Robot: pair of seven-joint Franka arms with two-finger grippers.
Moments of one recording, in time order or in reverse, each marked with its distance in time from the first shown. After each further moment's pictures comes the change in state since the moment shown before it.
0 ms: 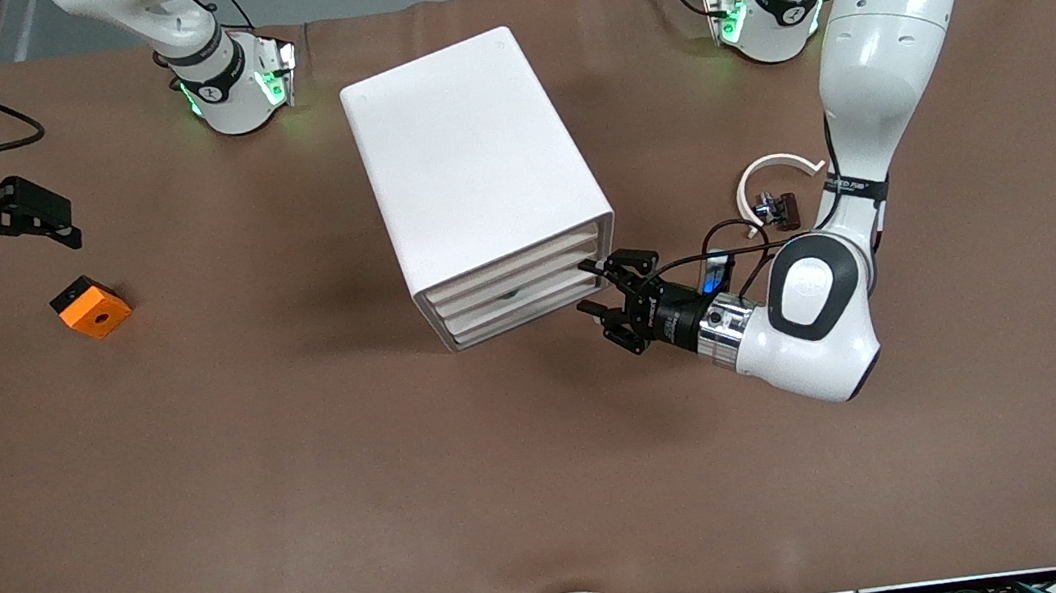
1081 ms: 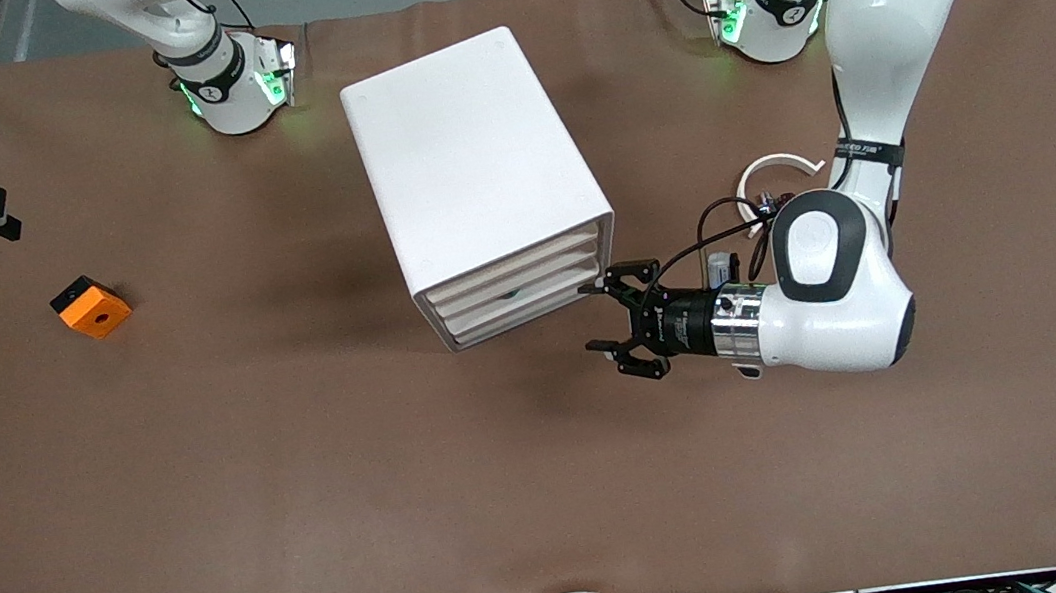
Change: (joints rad) left arm -0.022 -0.107 0.000 -0.045 0.074 0.198 0.035; right arm -0.091 -0.046 -0.003 -0.006 -0.002 -0.004 -0.007
